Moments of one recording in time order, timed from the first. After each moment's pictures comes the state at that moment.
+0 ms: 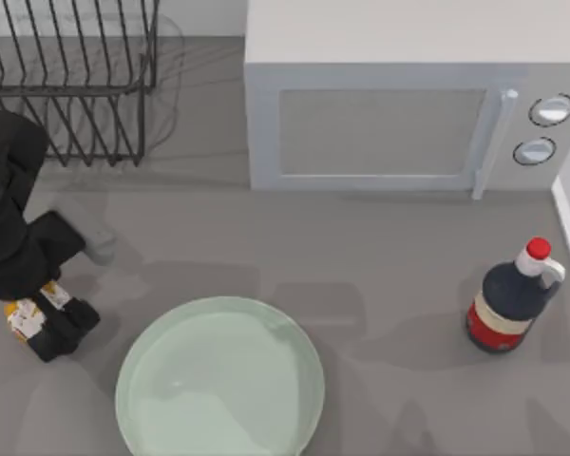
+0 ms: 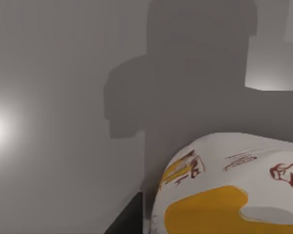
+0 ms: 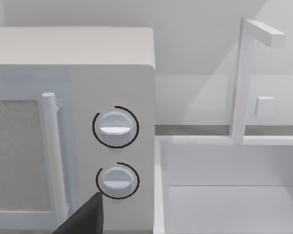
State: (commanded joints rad) left arm -0.11 1.88 0.96 -0.64 0.00 0.71; right arm 0.00 0.00 0.00 0.00 0.00 0.00
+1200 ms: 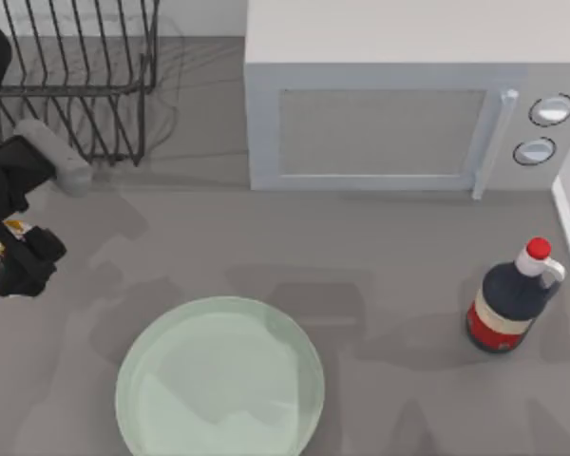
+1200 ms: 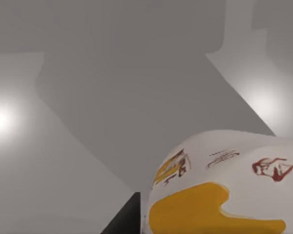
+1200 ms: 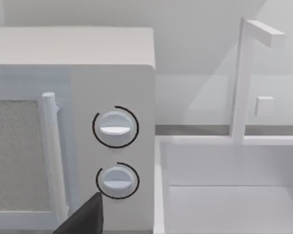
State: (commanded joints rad) left arm -0.11 1.67 1.23 -1.10 0.02 0.70; right arm 0.00 0.00 0.00 0.00 0.00 0.00
